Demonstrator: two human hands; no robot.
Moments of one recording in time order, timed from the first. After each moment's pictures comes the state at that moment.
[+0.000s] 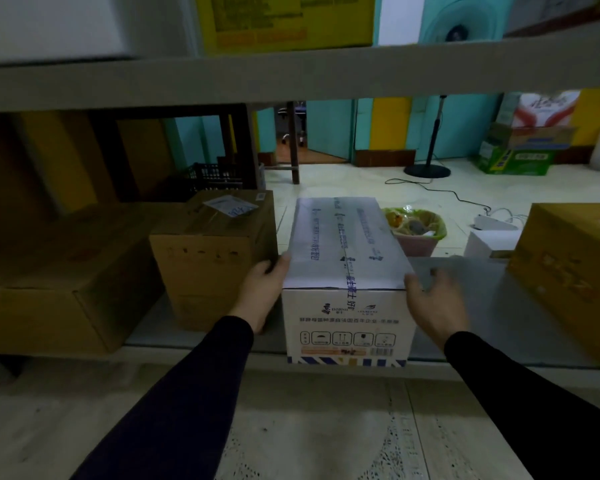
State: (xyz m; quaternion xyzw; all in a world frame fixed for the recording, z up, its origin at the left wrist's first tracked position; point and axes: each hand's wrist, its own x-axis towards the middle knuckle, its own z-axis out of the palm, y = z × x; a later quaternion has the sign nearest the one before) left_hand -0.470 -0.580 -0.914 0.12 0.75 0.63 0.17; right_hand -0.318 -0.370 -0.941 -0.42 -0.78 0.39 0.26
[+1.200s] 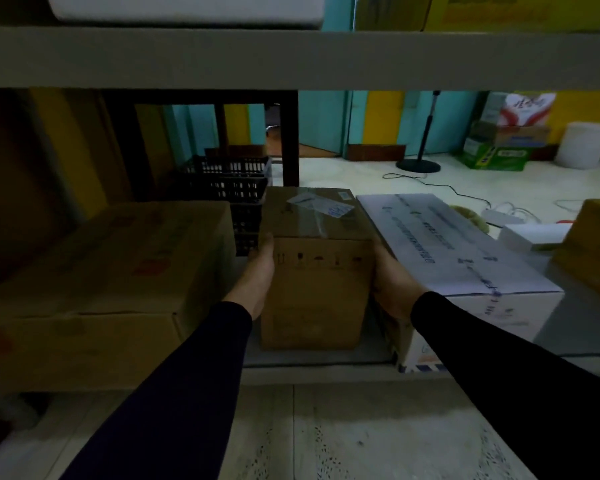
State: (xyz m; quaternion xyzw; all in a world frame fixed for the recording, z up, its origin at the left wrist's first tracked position) left_hand -0.682 -0.738 -0.923 0.09 0.69 0.65 0.29; right_hand -0.542 -0.572 -0.917 -0.24 -0.62 0.73 0.18
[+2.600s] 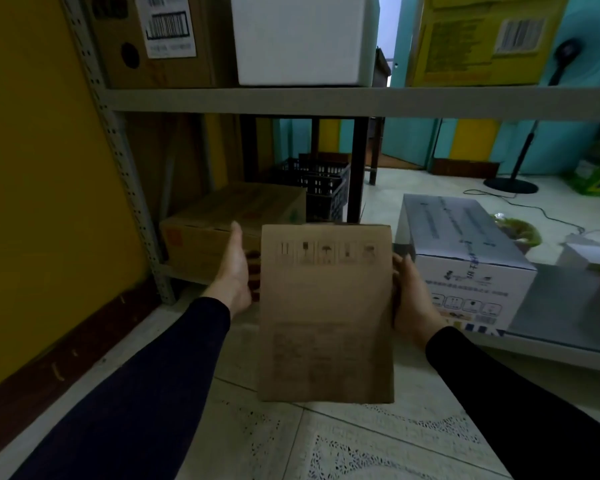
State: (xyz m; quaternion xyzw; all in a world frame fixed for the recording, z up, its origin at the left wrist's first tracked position) left_hand -0.415 -0.928 -0.854 -0.07 0.60 0.78 0.17; right_hand -0.327 -0.689 -0.902 -0.17 -0.53 0.82 0.15
